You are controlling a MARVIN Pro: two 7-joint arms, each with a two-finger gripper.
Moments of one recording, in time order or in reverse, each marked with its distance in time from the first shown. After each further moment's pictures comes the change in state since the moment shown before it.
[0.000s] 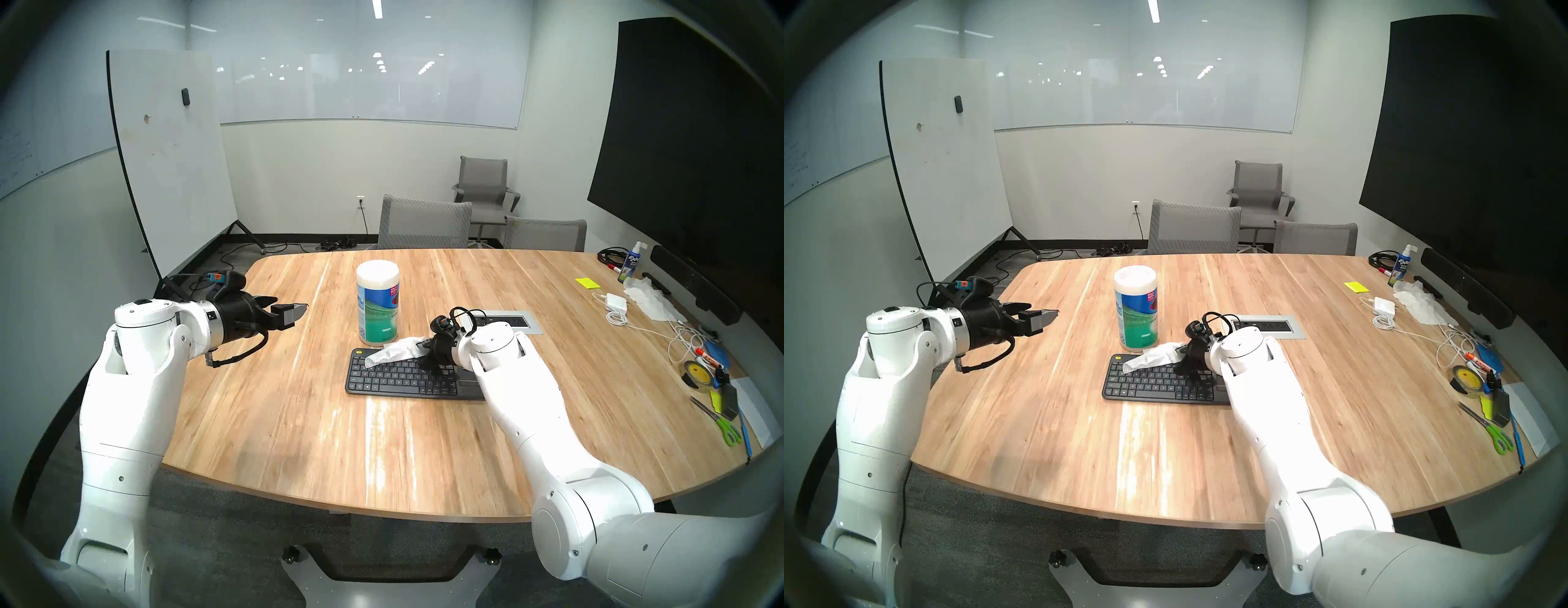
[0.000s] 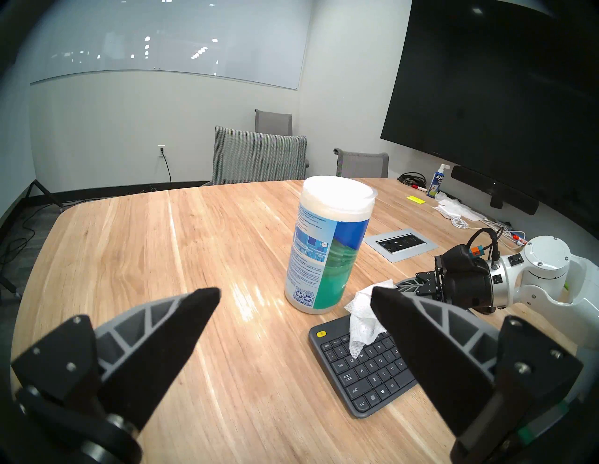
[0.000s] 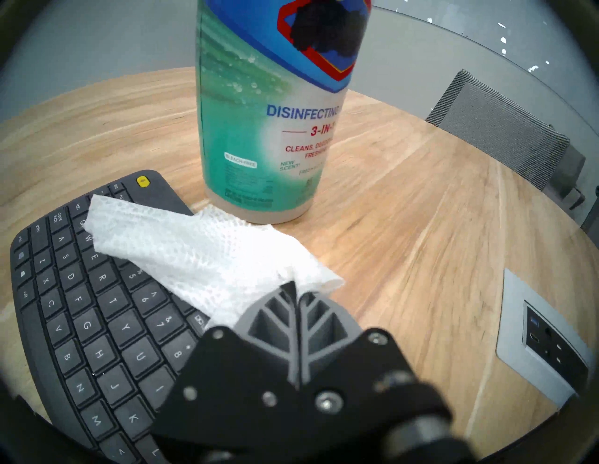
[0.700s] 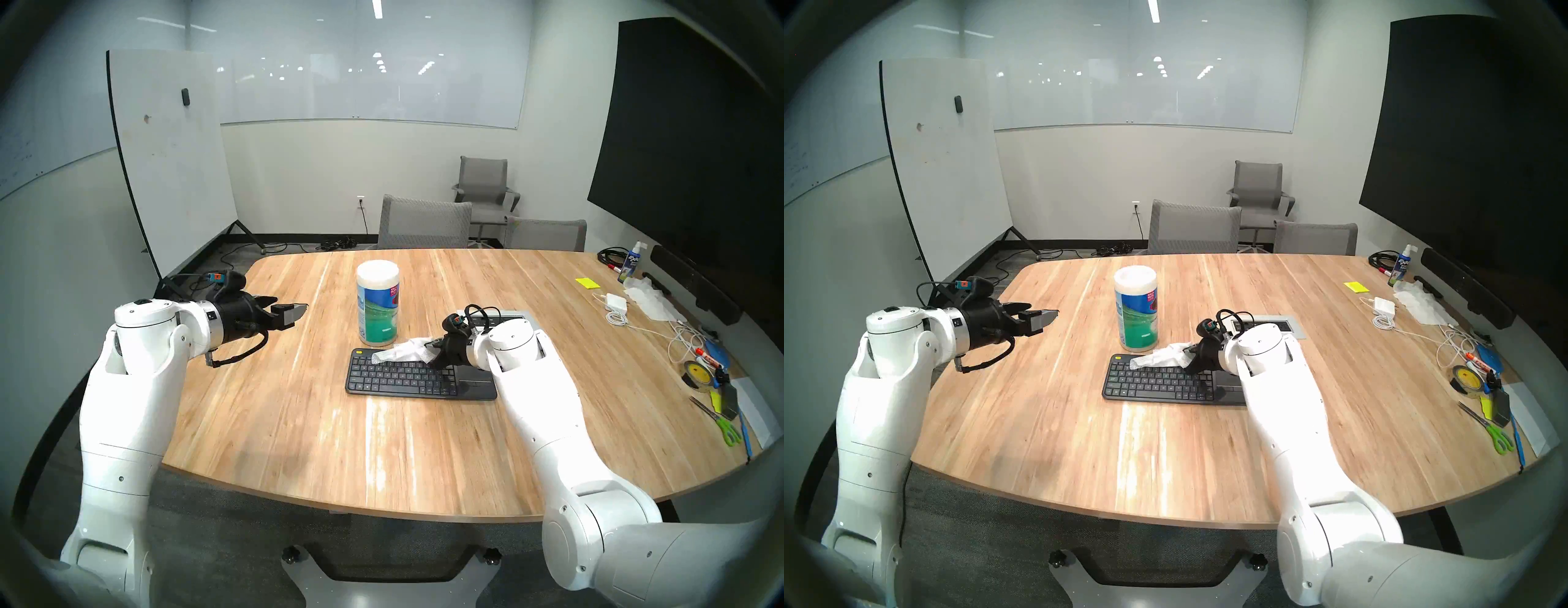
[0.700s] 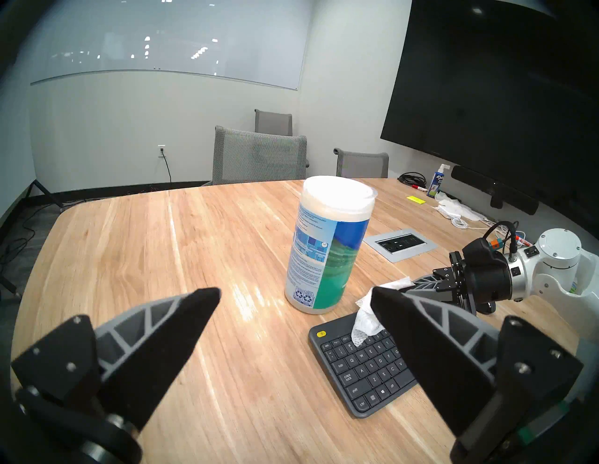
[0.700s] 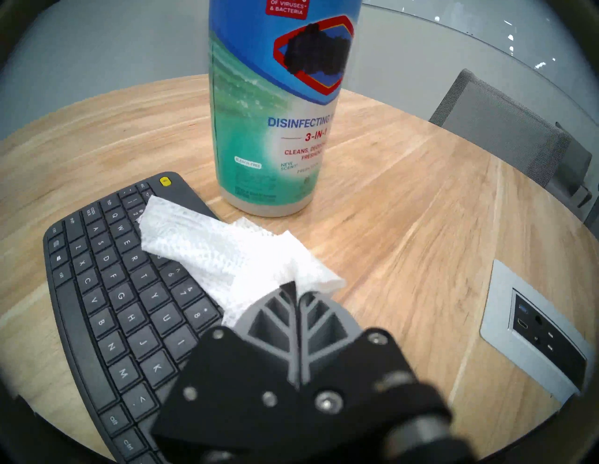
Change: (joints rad) left arm 0.000 0.000 0.000 0.000 0.000 0.000 0.000; right arm -0.060 0.048 0.036 -0.126 0.005 0.052 0.103
